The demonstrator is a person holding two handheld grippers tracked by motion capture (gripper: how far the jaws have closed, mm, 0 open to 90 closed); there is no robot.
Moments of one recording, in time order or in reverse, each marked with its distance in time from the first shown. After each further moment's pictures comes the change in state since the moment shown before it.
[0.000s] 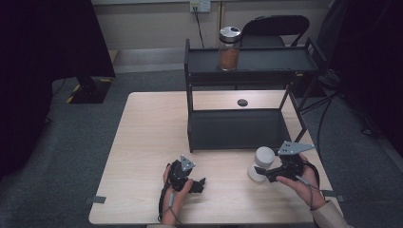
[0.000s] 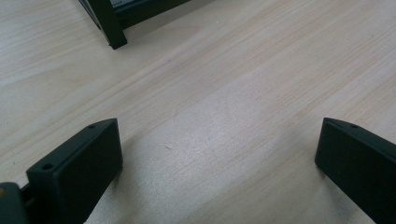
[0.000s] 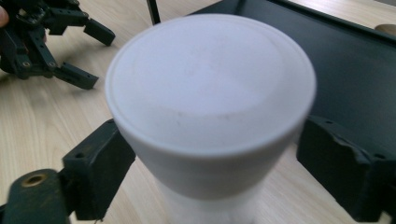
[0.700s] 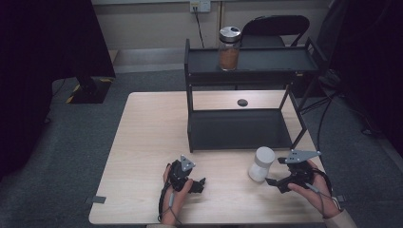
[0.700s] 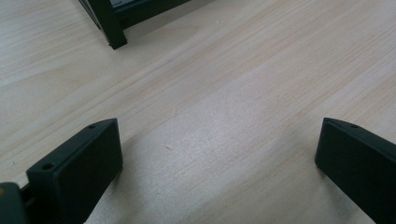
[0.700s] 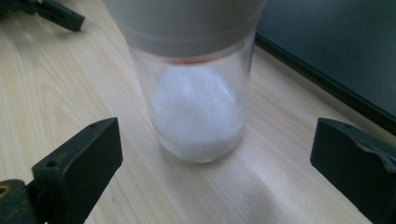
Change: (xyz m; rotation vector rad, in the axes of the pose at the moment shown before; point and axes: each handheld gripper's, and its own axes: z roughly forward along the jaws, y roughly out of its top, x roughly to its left) left arm 0.000 0.000 0.000 0.000 0.000 0.000; right arm -0.004 -0.008 -0.018 0.139 -0.016 -0.003
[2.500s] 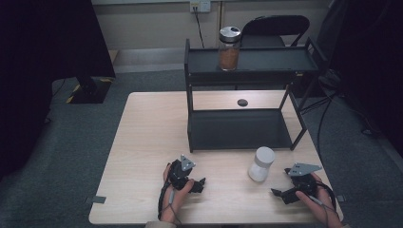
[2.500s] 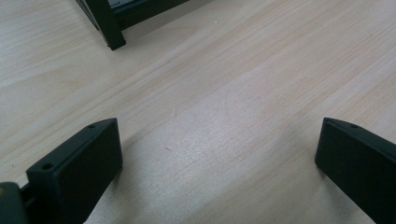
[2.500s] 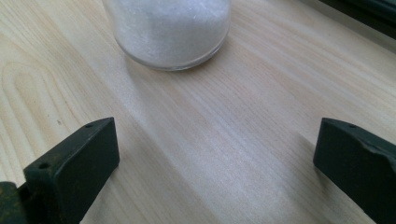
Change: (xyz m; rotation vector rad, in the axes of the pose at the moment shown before) left arm 0.002 0.001 0.000 0.003 -0.006 0.004; right arm 0.010 -0.047 0.010 0.074 -0.085 -0.006
